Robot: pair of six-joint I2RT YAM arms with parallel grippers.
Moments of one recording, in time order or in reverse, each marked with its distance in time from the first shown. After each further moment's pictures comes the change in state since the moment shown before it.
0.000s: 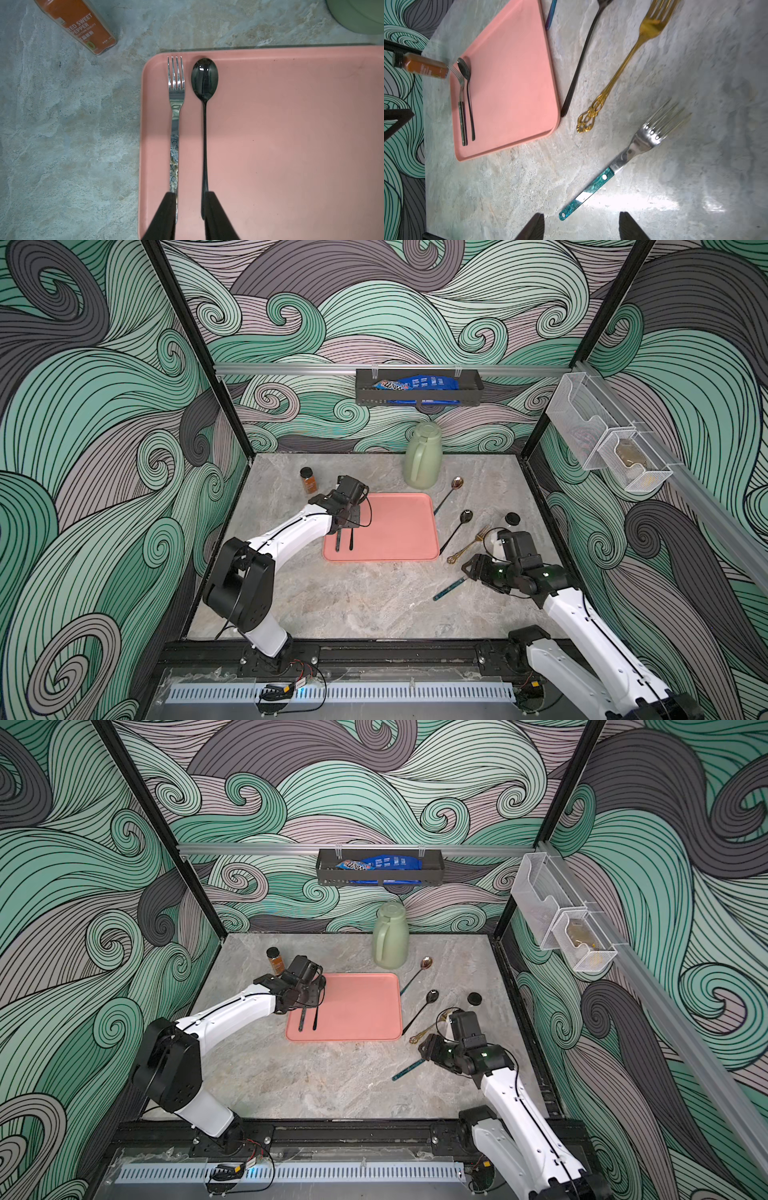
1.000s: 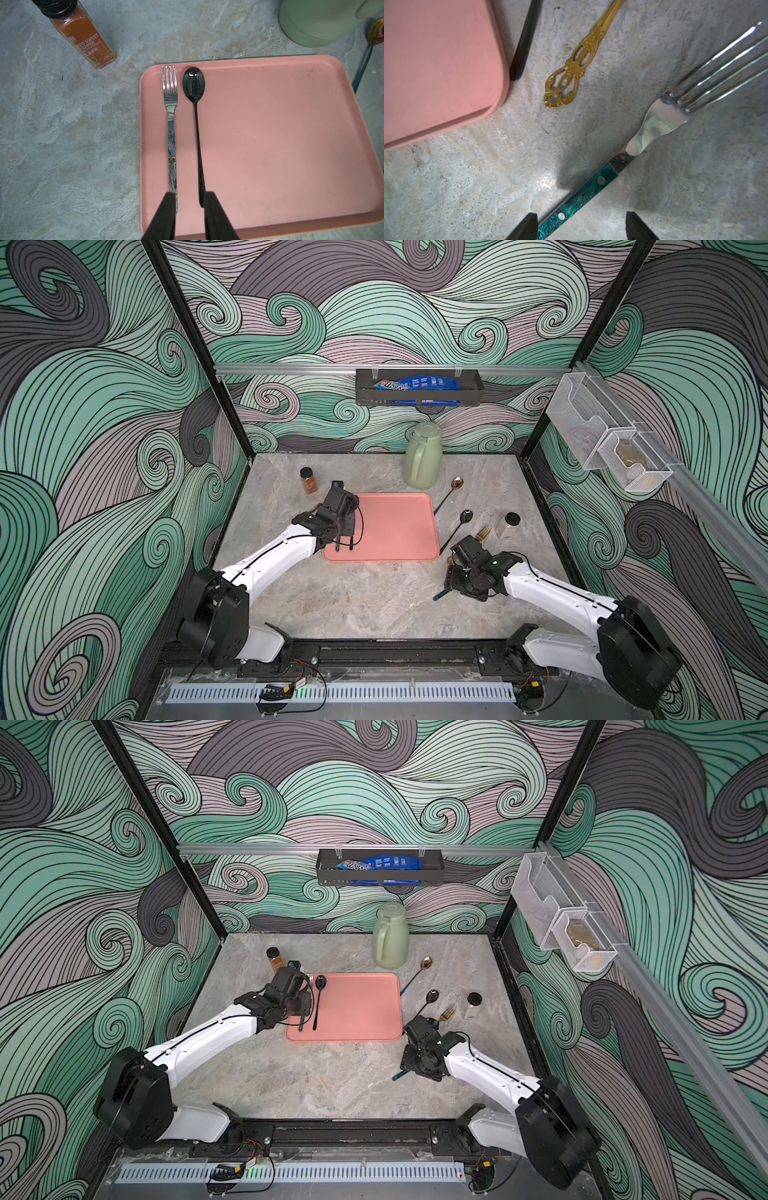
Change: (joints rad) left arm 0.000 -0.202 -0.180 0.159 0.045 0.070; right arm 0.311 0.397 0.040 0.087 0.272 0.219
